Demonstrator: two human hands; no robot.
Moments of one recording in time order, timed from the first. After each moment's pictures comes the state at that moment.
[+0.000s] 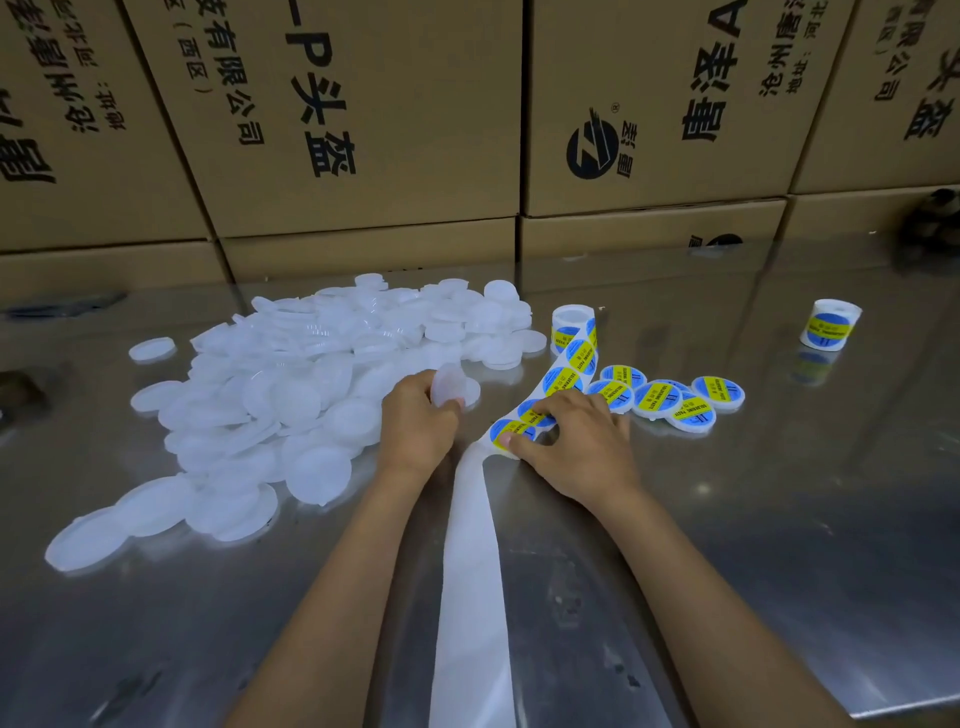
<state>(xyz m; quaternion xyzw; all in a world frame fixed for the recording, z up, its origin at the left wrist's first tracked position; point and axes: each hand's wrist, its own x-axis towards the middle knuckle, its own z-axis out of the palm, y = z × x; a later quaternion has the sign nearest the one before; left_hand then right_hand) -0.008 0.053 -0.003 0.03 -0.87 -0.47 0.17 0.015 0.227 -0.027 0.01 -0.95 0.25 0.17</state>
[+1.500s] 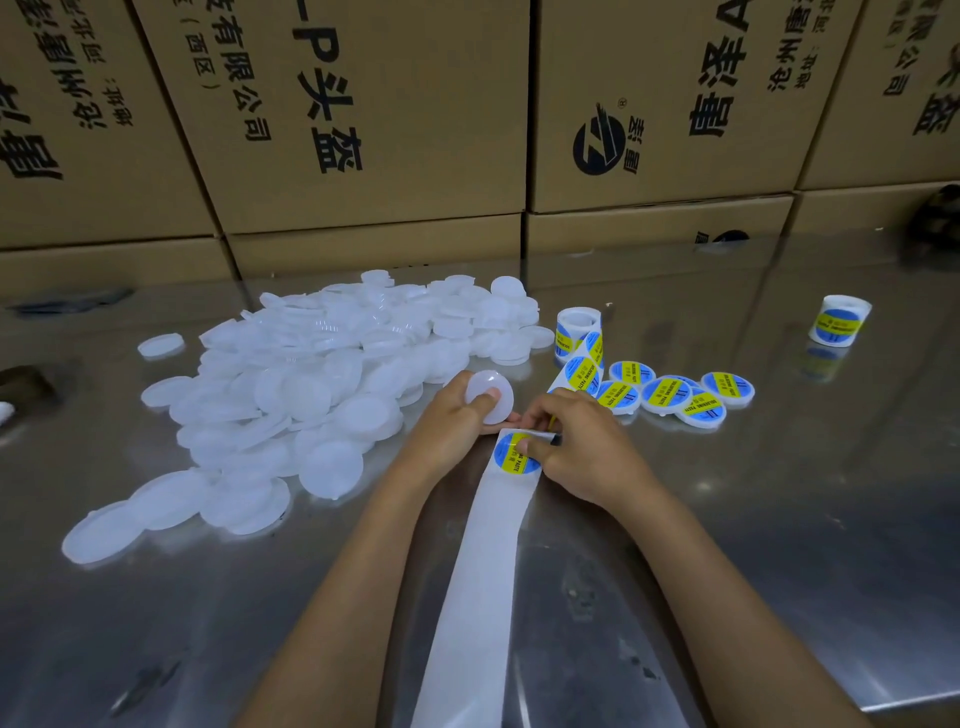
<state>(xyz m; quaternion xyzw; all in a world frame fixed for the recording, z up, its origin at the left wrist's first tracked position) -0.006 0.059 -0.004 -0.05 -0.82 -0.57 0.01 0.027 0.224 -0.009 0.13 -0.94 0.30 0.13</state>
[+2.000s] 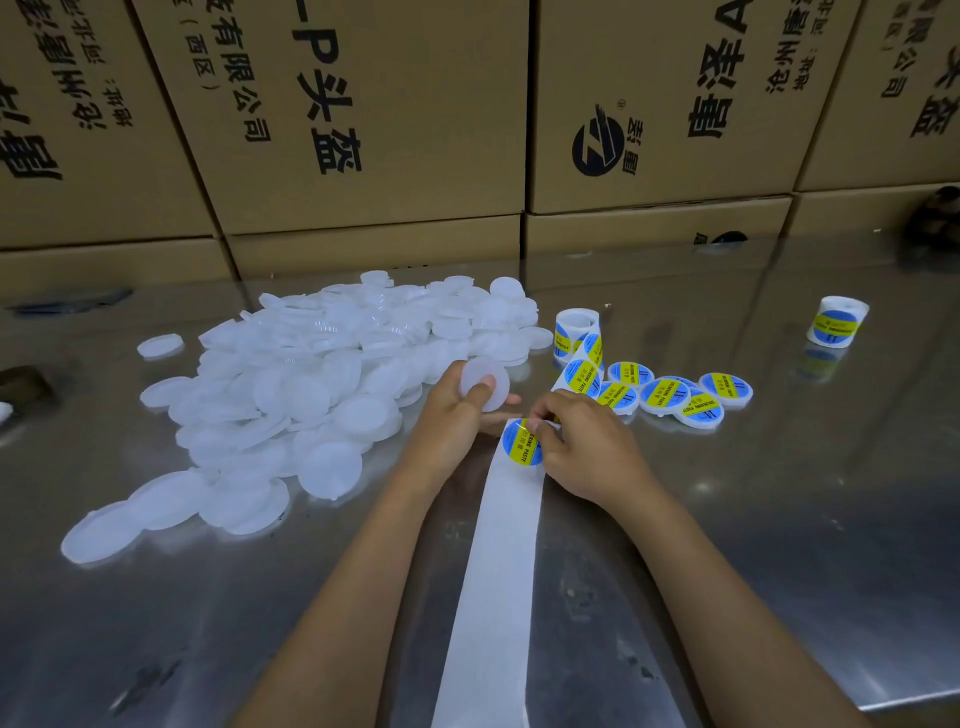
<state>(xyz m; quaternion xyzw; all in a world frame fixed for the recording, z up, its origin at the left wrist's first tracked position) -0.001 0.067 -0.002 -0.06 -0.73 -0.68 0.02 0.022 0.228 -0.017 0.12 -0.94 0.27 0.17</state>
